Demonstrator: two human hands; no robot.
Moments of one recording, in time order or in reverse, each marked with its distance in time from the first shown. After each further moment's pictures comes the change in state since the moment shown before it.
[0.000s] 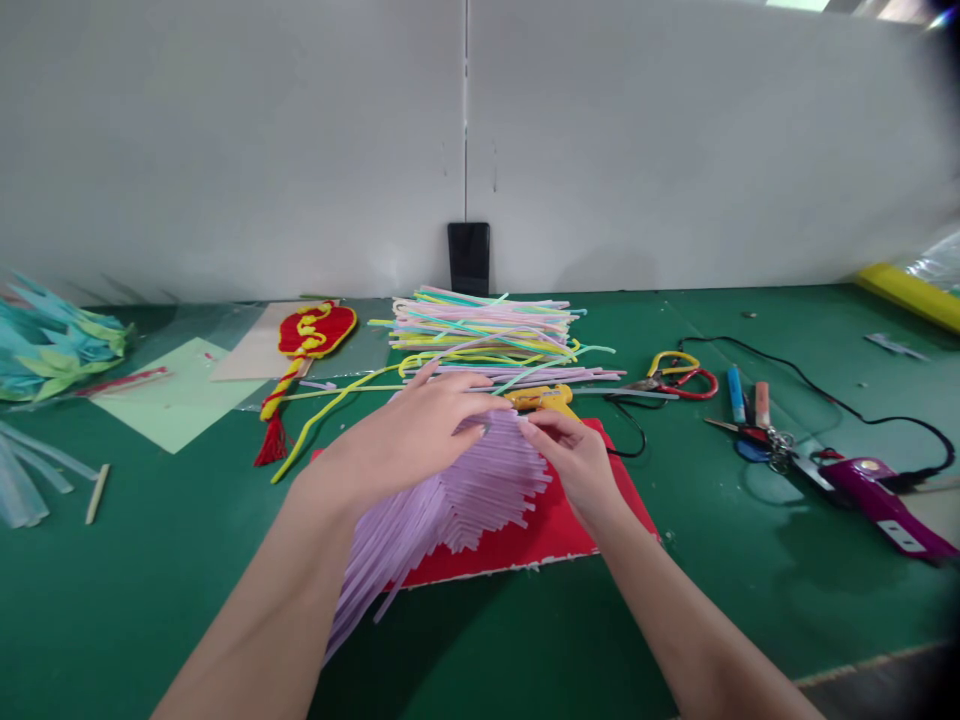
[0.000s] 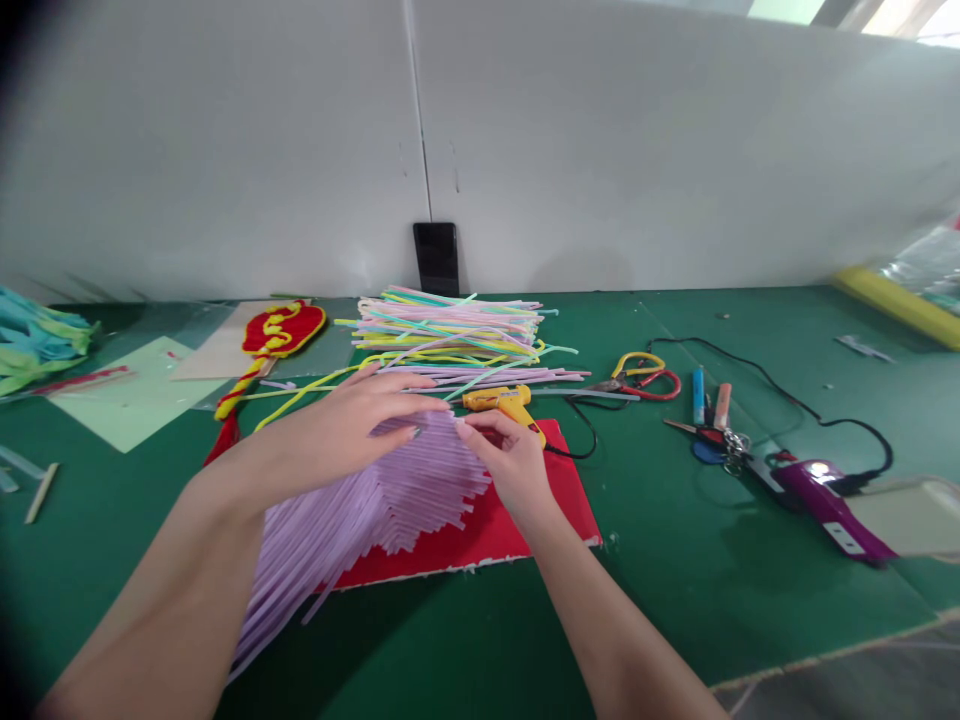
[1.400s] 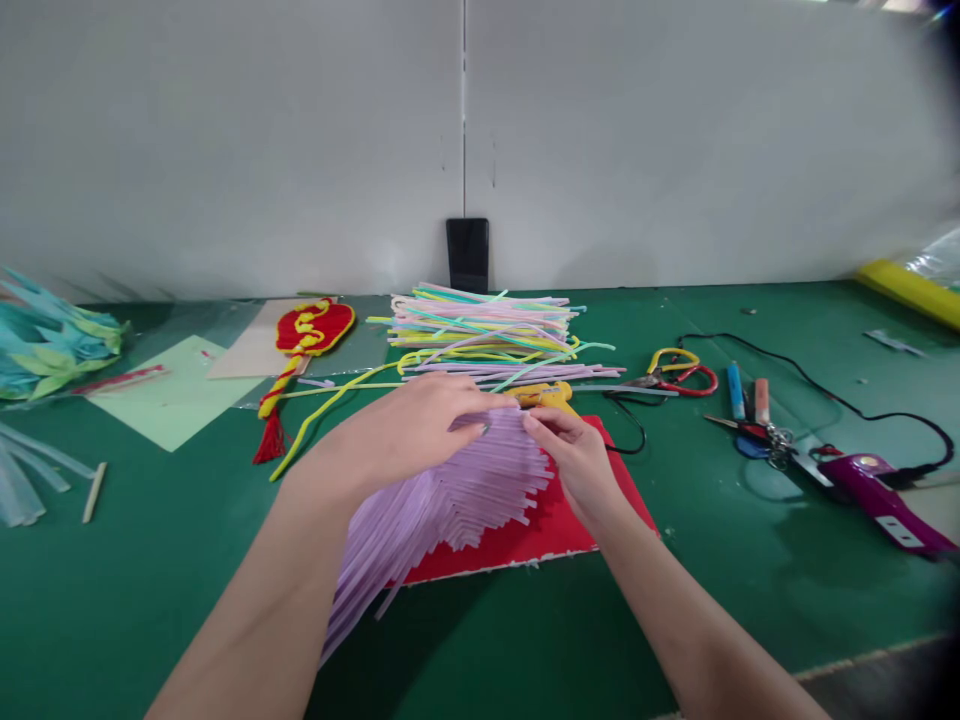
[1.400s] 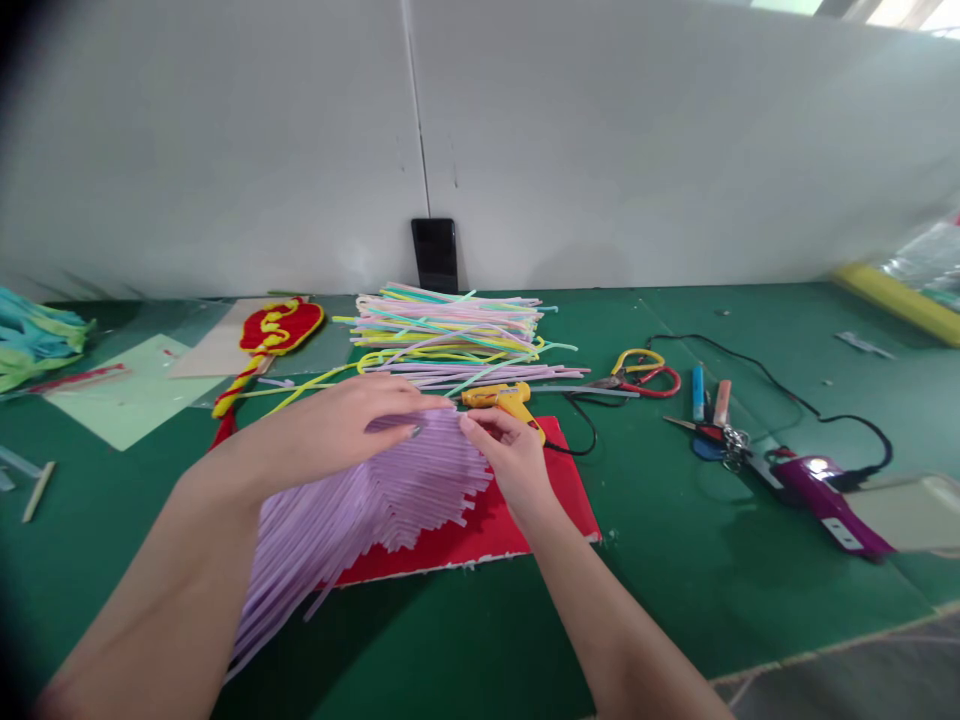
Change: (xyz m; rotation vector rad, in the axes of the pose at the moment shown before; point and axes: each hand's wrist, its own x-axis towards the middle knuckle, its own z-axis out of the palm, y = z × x) left_hand 0.003 0.000 -0.006 0.001 -0.010 0.057; right_hand 0.002 0.008 -0.001 0.125 0.013 0.063
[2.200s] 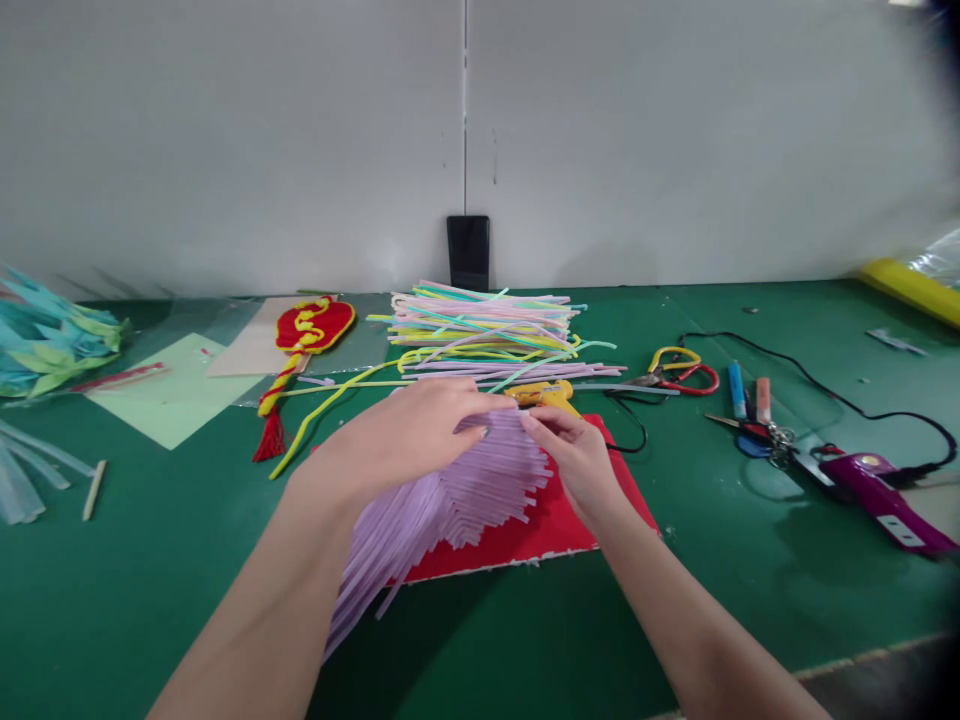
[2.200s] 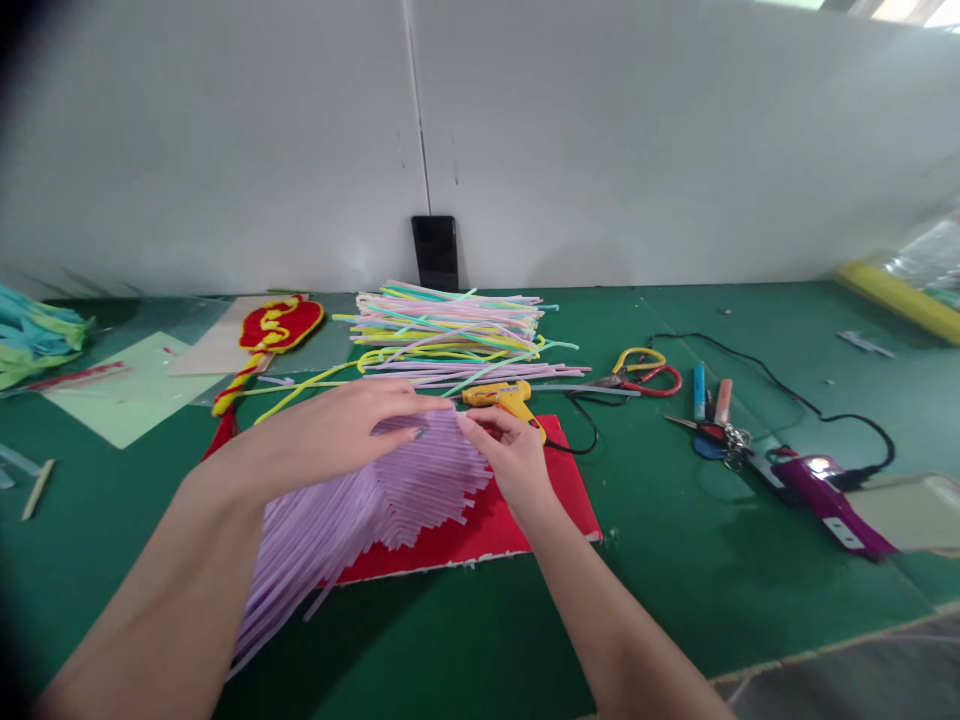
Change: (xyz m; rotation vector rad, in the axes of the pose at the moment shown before) left_hand -0.003 0.002 0.002 -0.008 -0.018 -0.066; right_hand -0.001 -0.002 0.001 -0.070 0.019 -0.001
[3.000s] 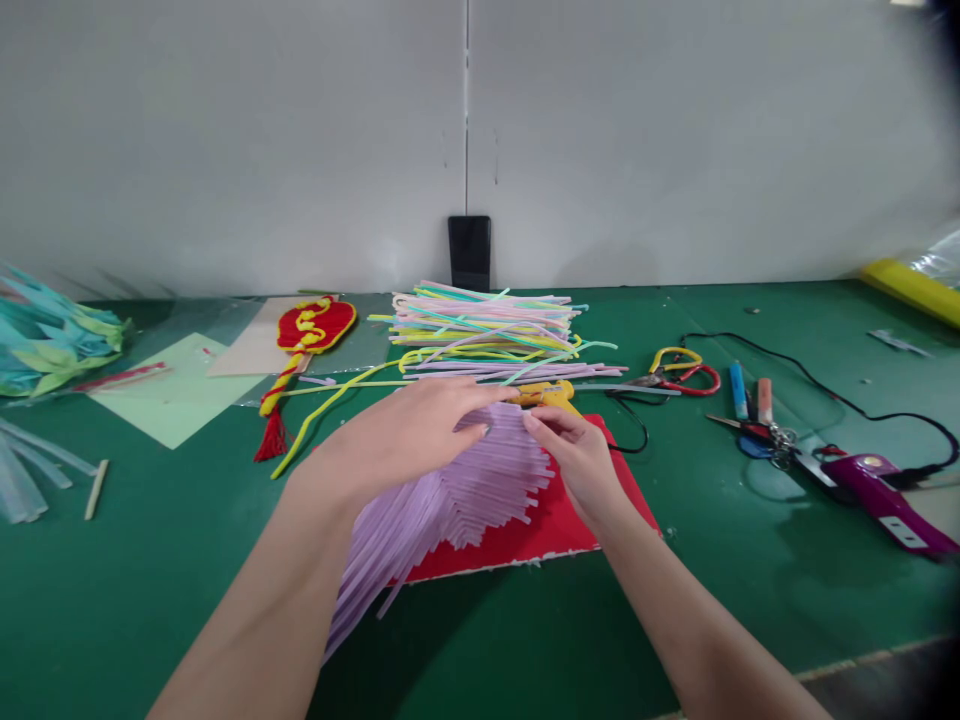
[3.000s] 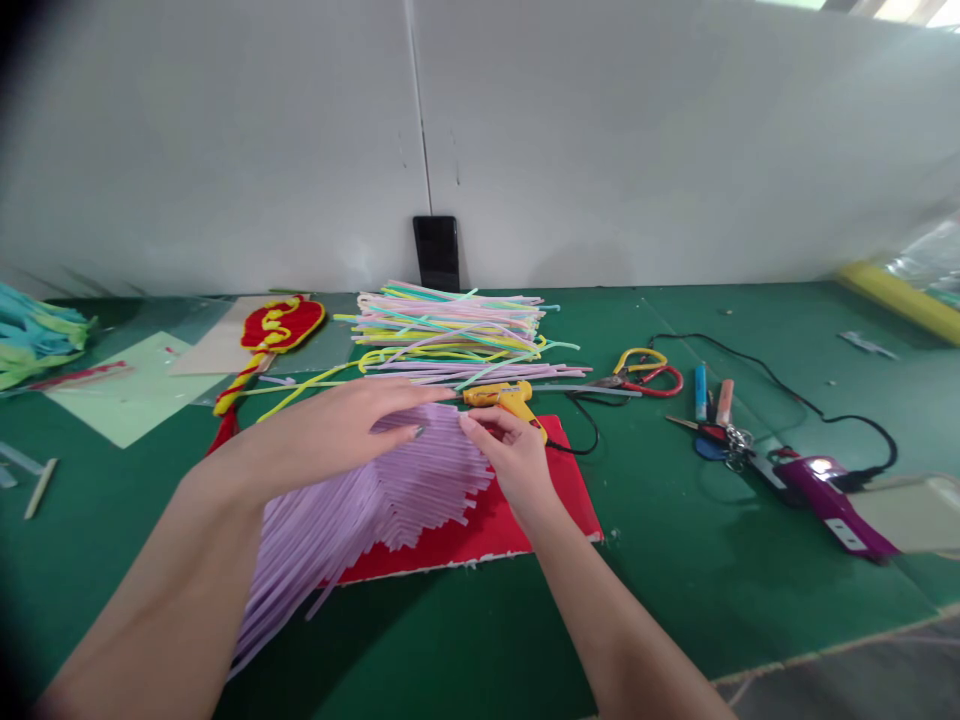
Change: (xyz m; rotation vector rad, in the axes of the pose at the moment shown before) left_hand -0.001 0.000 0.000 -0.024 0.050 -0.005; right_hand 0.001 0.000 0.000 0.024 0.005 -0.001
